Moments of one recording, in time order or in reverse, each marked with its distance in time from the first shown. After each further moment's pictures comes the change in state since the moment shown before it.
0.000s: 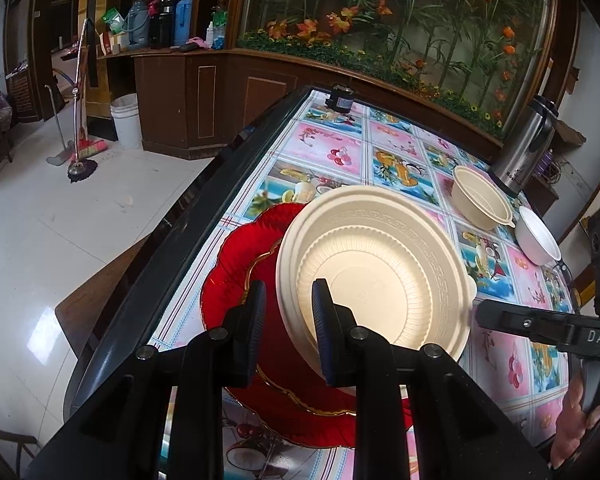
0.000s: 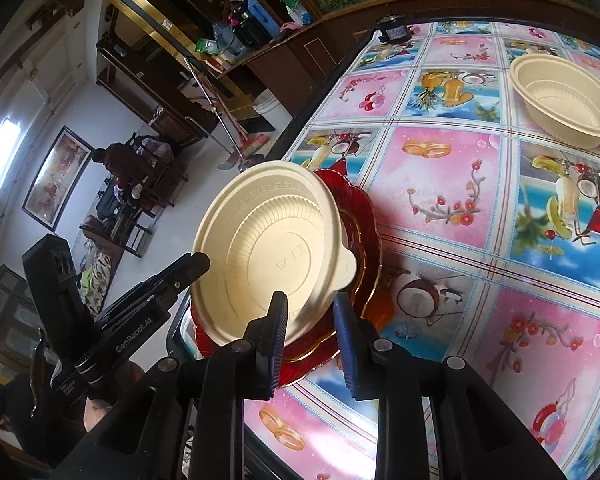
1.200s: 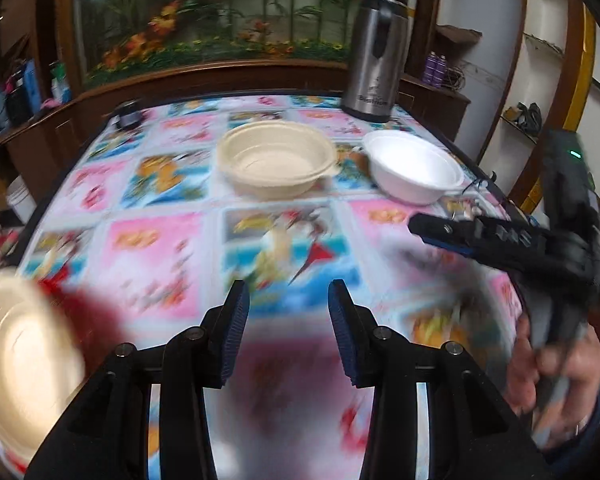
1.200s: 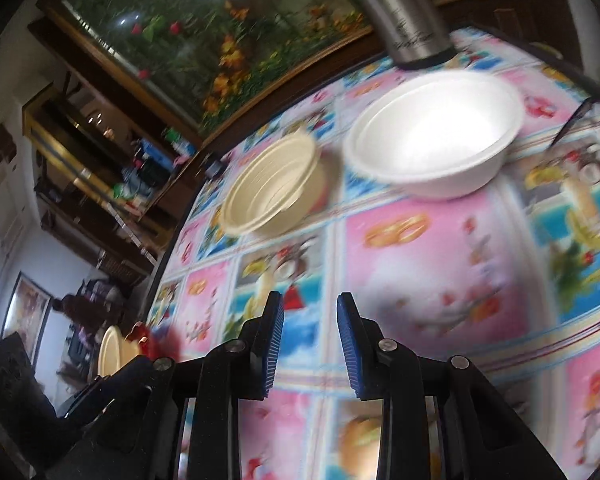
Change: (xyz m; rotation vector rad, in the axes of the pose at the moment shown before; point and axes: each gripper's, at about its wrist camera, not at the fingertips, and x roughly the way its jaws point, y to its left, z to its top) left arm 0.058 -0.272 -0.010 0.405 0.047 -0.238; right arm -0.136 -0.230 -0.017 0.352 -0.410 -0.189
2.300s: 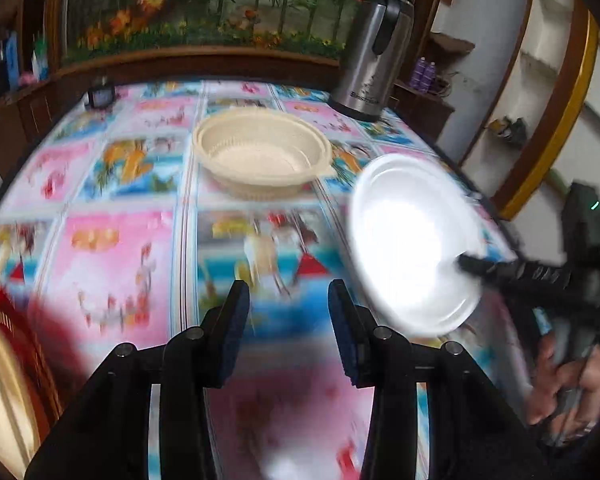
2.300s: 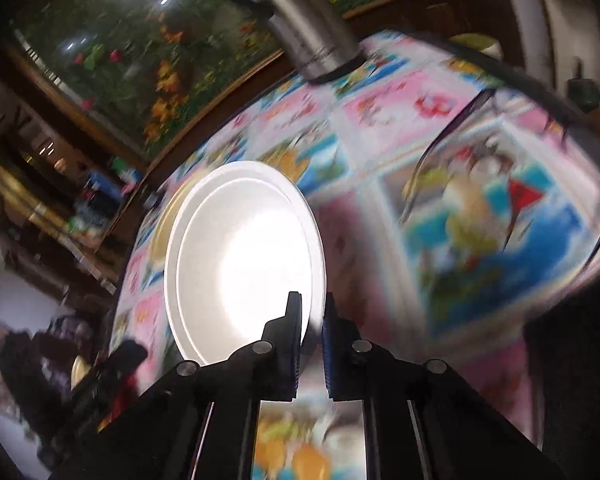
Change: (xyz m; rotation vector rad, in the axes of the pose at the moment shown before) left arm 0.014 0.028 -0.006 -0.078 0.038 -0.155; right arm -0.020 -0.043 -0.004 0.096 0.027 -0.122
